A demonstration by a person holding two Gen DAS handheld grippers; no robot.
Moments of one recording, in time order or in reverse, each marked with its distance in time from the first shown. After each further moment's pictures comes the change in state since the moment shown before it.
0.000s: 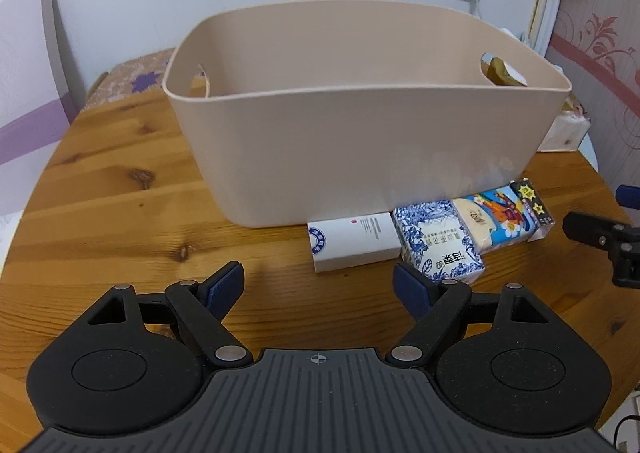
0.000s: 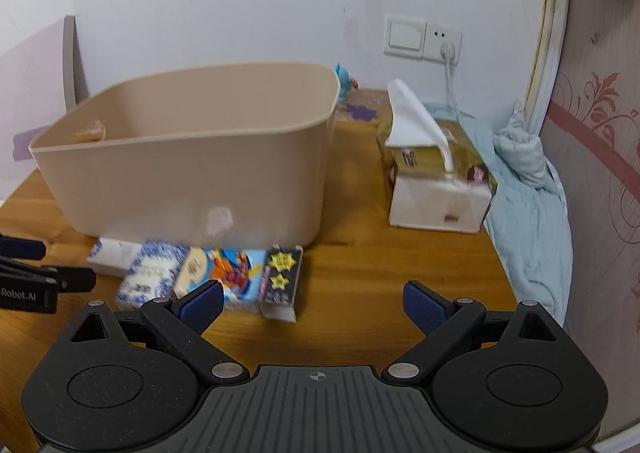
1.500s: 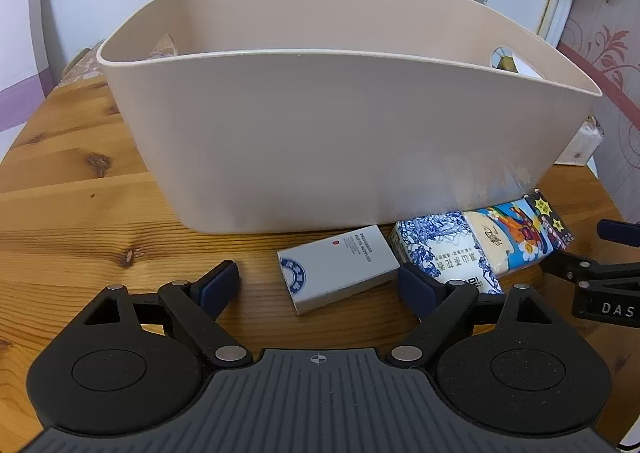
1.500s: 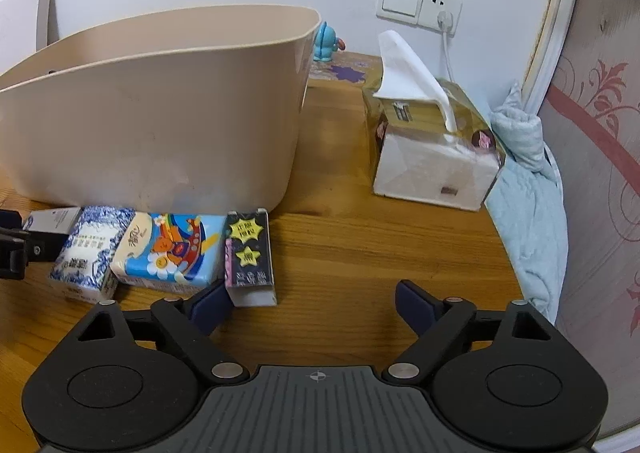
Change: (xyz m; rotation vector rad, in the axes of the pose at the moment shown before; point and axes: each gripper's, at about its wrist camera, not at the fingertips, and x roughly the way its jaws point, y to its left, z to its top) left arm 0.040 -0.012 0.010 -0.064 0.015 -0.044; right arm 0.048 -0.008 -0.006 -0.040 0.072 -0.070
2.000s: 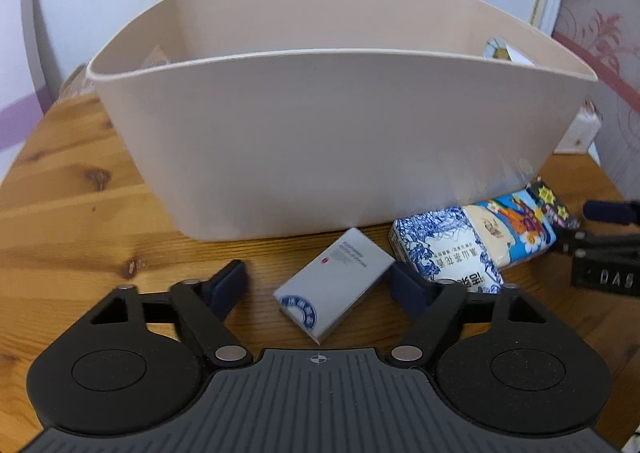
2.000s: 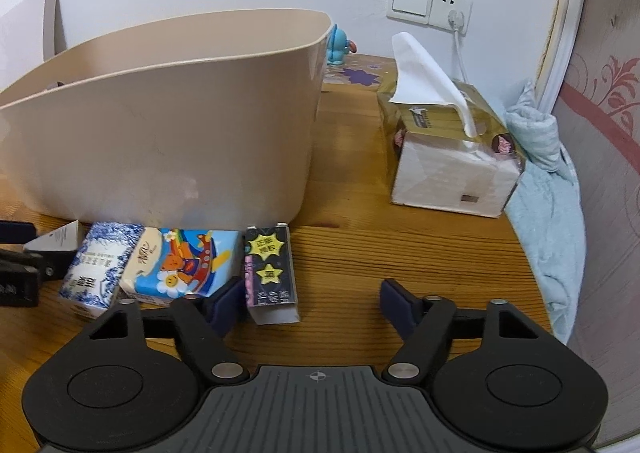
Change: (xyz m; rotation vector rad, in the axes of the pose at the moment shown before) left arm -0.001 -0.008 -0.001 0.079 -0.019 0.022; right arm 0.007 0.001 0.006 0.020 -0.002 0.056
